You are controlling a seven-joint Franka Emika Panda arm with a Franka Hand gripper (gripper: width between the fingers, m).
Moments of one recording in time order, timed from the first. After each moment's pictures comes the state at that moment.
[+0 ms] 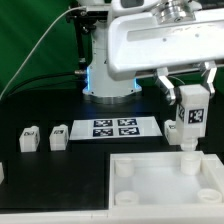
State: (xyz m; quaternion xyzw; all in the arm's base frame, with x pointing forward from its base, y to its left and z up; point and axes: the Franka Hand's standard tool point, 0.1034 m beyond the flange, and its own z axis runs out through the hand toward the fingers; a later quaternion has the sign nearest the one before) arm 0.612 0.088 0.161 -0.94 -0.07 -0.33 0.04
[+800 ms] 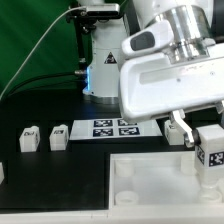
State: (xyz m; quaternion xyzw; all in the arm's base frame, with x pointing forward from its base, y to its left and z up) arm 0.623 0.111 0.105 -0.95 -0.07 -0.31 0.07
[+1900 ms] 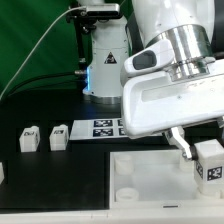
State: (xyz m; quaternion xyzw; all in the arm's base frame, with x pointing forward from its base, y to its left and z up) arm 0.617 0.112 0.084 -0.95 -0.06 -0.30 0.07
